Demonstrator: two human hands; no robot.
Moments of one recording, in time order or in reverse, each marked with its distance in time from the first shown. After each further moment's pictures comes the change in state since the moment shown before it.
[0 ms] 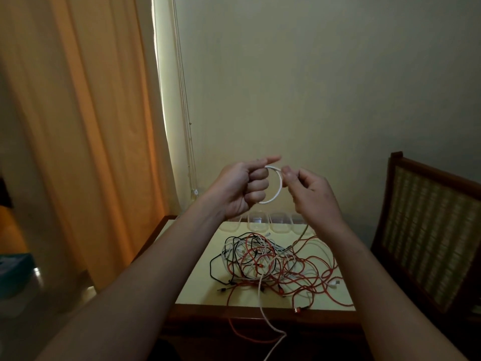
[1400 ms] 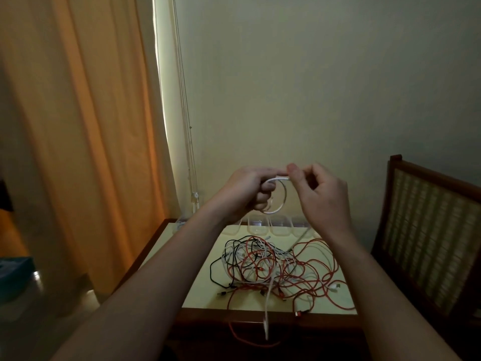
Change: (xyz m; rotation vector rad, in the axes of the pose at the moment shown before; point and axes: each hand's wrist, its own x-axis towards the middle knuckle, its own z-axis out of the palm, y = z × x) left_hand -0.003 -0.007 0.010 0.418 0.039 0.086; right_hand -0.004 -0.012 -0.007 -0.208 0.232 -0.217
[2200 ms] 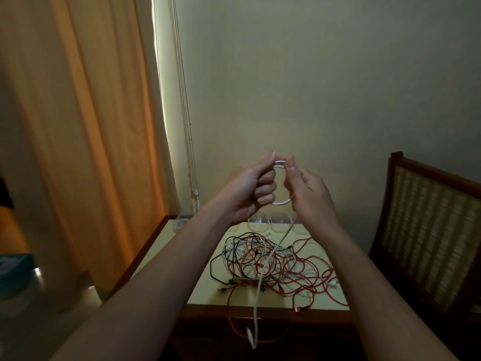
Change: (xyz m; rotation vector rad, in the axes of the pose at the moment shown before) left_hand 0.000 -0.005 0.003 -0.362 -0.082 0.040; right_hand -0.006 -0.012 0.013 0.209 -0.220 0.189
